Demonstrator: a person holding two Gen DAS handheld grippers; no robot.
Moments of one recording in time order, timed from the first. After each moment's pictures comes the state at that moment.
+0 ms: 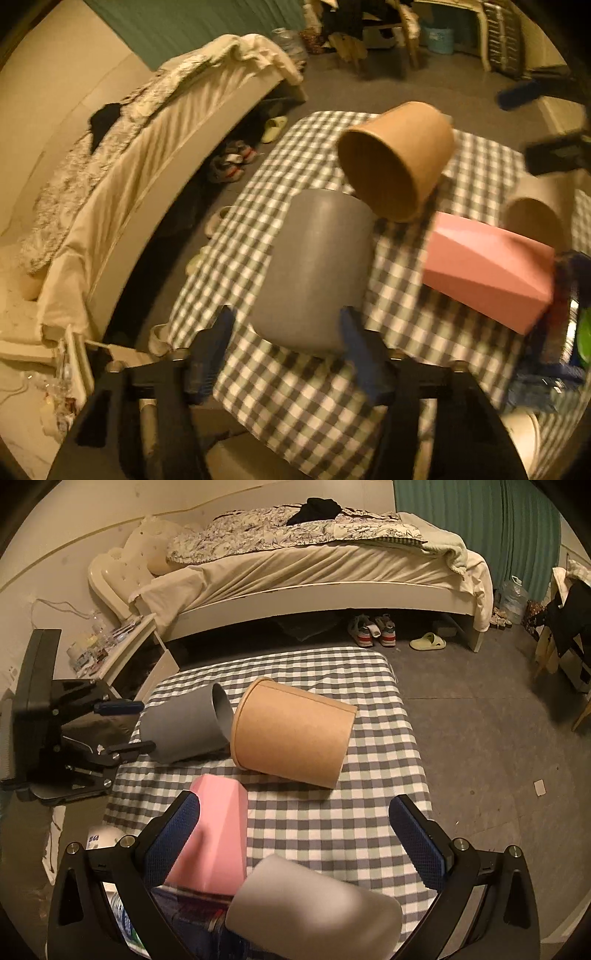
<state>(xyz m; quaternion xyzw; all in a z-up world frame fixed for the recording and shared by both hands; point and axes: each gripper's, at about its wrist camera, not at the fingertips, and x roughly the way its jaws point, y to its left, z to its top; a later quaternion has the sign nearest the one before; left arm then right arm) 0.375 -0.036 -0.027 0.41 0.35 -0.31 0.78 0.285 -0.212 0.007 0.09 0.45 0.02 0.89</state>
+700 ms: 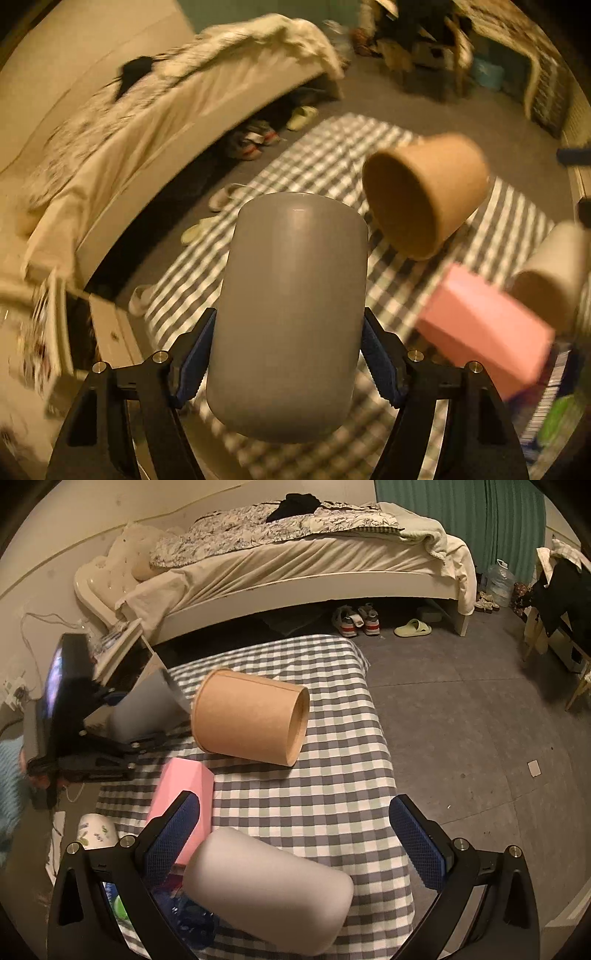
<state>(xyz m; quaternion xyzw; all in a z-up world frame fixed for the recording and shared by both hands) 0.377 -0.042 -0.017 0.31 0.42 -0.26 0.82 0.263 -0.249 0.013 0.11 0.45 0.01 0.89</state>
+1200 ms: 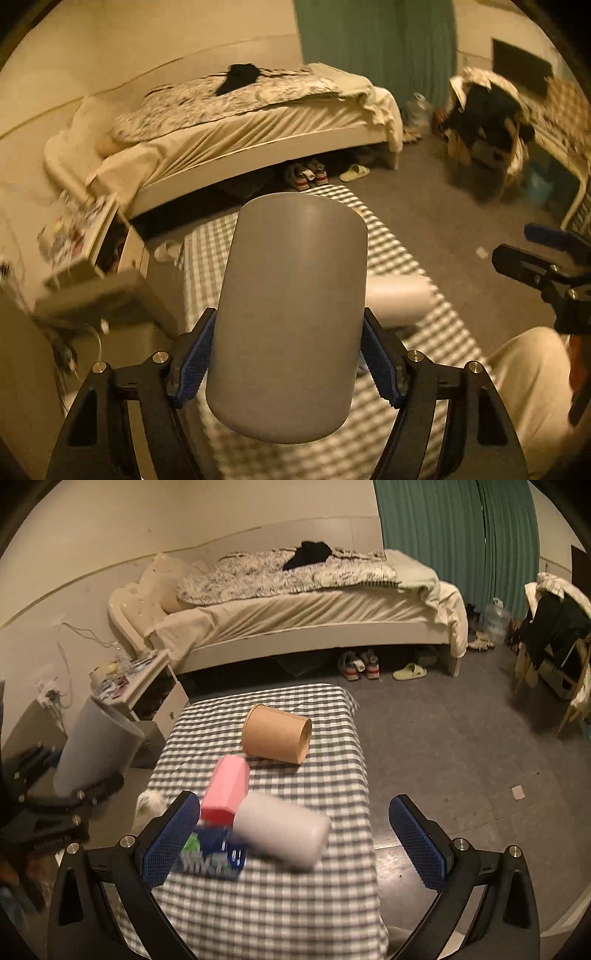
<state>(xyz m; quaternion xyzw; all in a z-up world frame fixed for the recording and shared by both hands) 0.150 -0.055 0.095 0.13 0.39 -0.14 0.90 0.125 -0.255 0.106 0.08 0.37 0.02 0.92</state>
